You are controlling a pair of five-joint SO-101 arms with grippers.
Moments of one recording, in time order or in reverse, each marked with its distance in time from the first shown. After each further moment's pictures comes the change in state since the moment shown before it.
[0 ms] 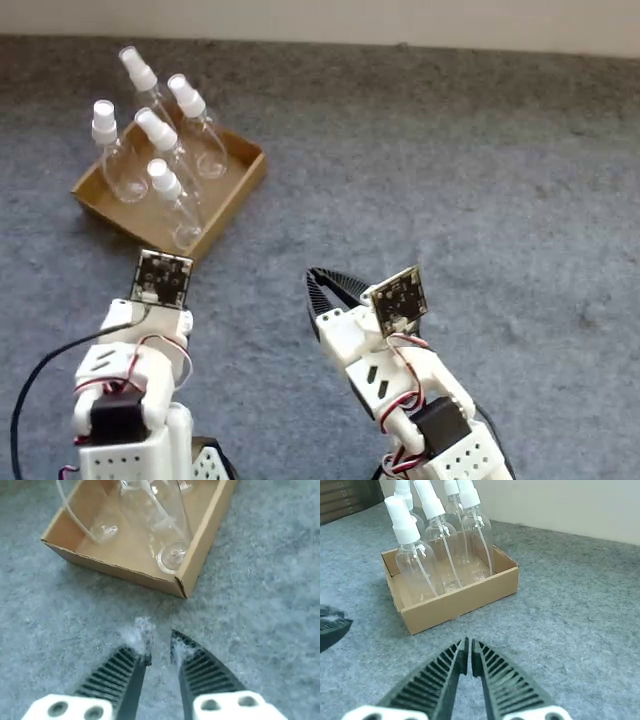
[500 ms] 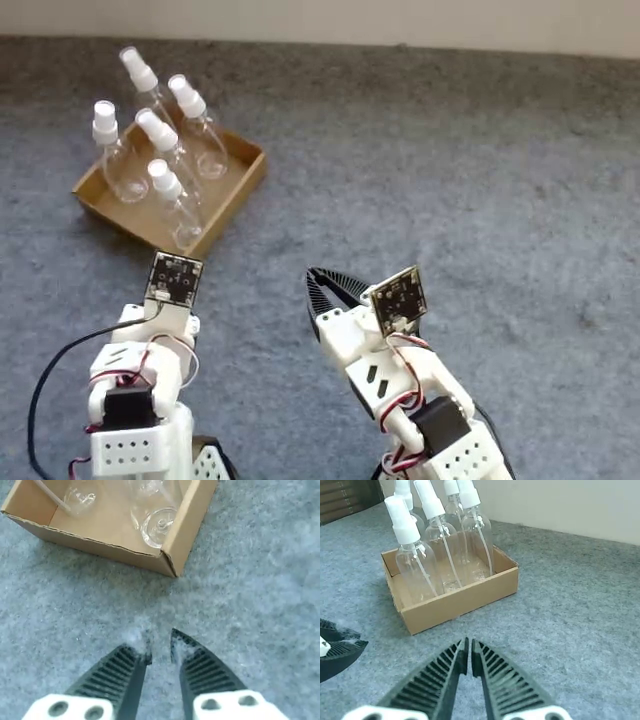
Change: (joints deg) left arm 0.3 0.1 10.5 -5.8 -0.4; right arm 0.0 0.0 0.0 0.0 0.0
